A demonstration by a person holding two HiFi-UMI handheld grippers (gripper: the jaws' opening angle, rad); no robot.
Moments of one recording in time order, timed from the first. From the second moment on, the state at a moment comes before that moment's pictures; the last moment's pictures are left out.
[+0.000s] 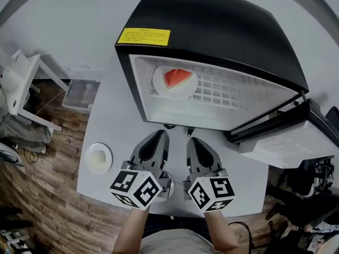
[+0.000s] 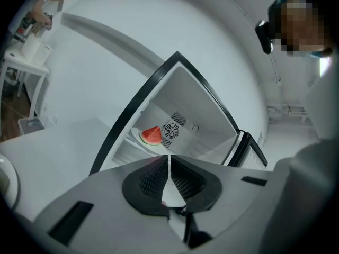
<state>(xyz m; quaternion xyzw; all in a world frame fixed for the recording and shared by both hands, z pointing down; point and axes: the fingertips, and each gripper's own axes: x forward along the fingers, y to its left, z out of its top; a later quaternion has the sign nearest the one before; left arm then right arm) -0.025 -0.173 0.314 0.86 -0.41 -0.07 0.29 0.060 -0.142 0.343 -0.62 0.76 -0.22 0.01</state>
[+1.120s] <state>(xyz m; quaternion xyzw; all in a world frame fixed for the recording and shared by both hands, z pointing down) -0.163 -0.046 0.475 0.77 -0.54 0.15 0.30 0.026 -0.033 0.501 -0.45 0.78 -0.43 -0.10</state>
